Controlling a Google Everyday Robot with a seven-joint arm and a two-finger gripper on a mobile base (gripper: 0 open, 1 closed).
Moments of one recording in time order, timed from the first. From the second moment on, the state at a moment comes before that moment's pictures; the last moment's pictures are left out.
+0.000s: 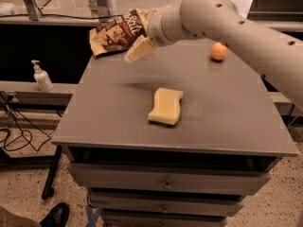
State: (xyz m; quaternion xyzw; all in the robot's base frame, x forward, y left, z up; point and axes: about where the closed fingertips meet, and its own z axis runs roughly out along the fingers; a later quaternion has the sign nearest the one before) arm 0.737 0.024 0.937 -0.52 0.67 0.04 0.52
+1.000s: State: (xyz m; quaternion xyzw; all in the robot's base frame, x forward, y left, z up) arm 0.851 0.028 0.895 -0.43 0.73 0.04 0.53
